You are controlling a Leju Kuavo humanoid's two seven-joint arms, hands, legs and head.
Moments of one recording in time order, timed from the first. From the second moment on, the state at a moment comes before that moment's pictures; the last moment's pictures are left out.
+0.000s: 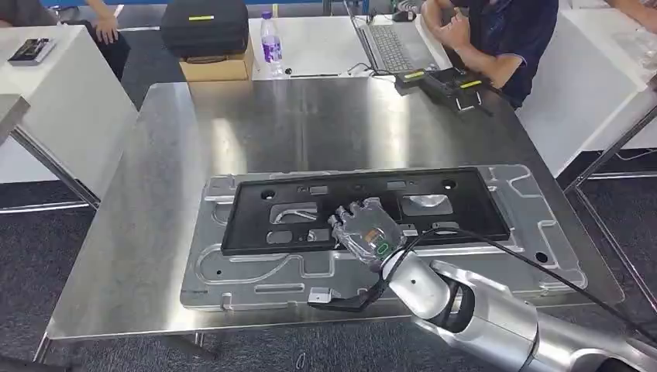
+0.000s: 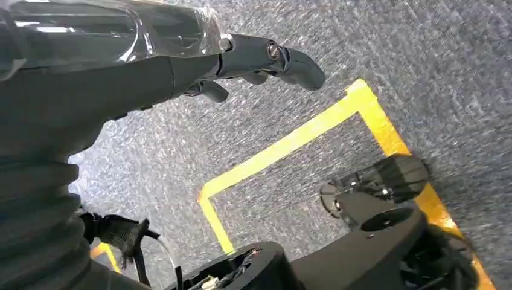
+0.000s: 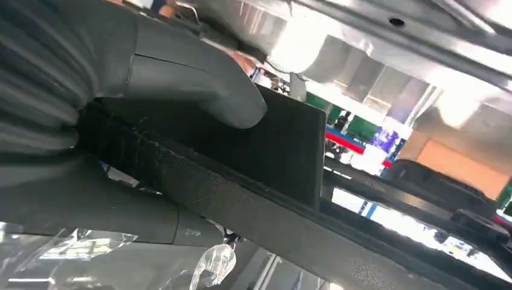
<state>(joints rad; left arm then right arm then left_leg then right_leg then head) -0.16 0.02 -0.95 -0.23 0.46 0.20 0.05 -0.75 -0.45 1.14 -1.72 1.15 0.38 0.33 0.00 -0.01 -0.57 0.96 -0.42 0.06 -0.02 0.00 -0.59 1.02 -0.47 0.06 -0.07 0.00</state>
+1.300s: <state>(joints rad) -0.17 0.03 -0.95 -0.23 0.46 0.20 0.05 -0.74 -0.45 1.13 -1.71 1.15 0.38 0.32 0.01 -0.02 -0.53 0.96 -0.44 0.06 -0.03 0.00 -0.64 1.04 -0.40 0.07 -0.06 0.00</state>
